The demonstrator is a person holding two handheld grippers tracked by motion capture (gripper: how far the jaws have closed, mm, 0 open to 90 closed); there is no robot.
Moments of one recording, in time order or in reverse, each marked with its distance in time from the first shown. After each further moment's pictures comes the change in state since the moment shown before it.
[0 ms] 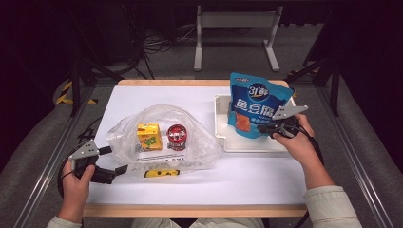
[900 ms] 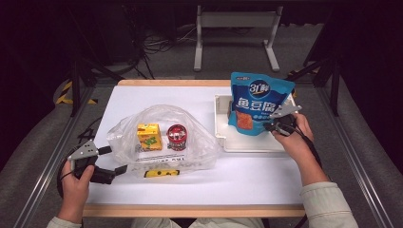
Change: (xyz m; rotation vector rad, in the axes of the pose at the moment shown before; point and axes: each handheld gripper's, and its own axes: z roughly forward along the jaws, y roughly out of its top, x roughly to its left) left arm 0.000 0.000 -0.002 -0.009 0.002 0.003; right arm -0.012 -0.007 0.015 0.128 -0.203 0.015
